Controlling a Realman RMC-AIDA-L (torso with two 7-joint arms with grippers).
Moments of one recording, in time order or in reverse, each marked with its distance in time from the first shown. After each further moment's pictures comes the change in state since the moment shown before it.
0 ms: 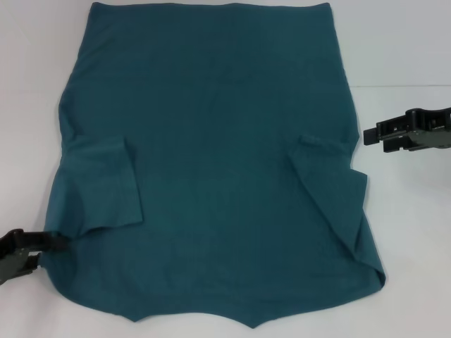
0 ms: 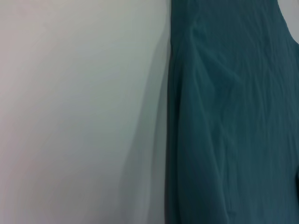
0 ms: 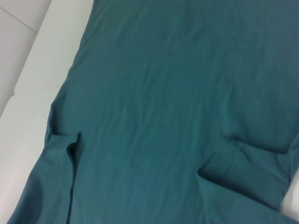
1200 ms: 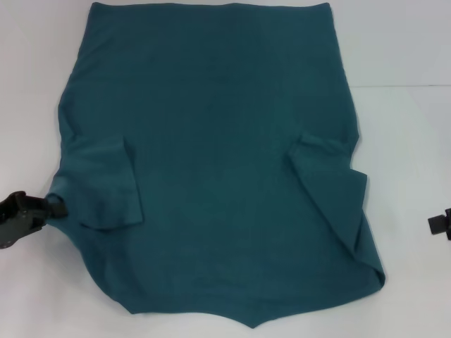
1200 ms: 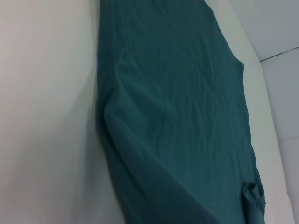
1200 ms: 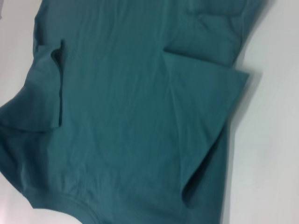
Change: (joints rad) left arm -0.058 0.033 -0.049 -0.050 -0.085 0.039 0.056; right arm -0.136 -0.074 0.072 -0.002 -0.091 -0.304 -0.083
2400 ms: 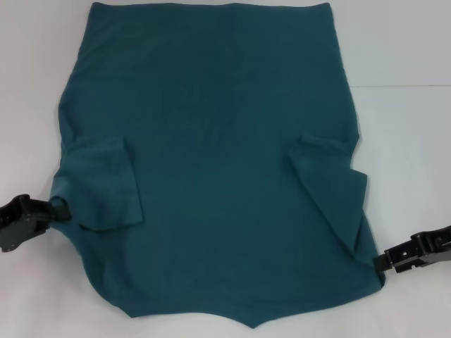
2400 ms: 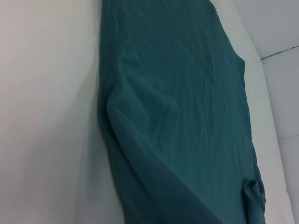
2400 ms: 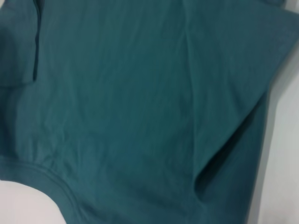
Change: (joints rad) left arm -0.001 0.000 0.002 -0.023 0.001 -0.008 0.006; right arm 0.042 0.141 -0.096 0.047 -0.105 0.158 -0.043
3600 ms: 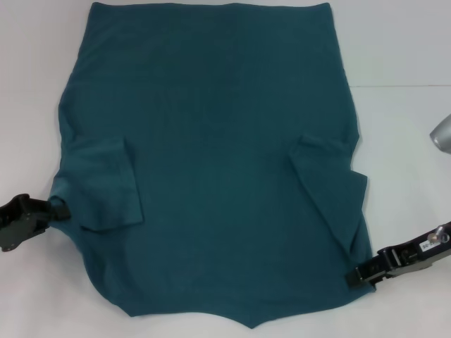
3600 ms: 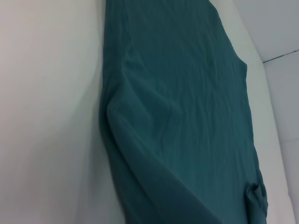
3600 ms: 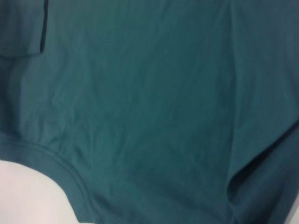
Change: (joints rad) left arm 0.002 -0.004 -0.001 0.000 -0.002 -0.012 -0.001; right arm 0.030 0.057 -0.090 0.023 0.000 0.055 0.006
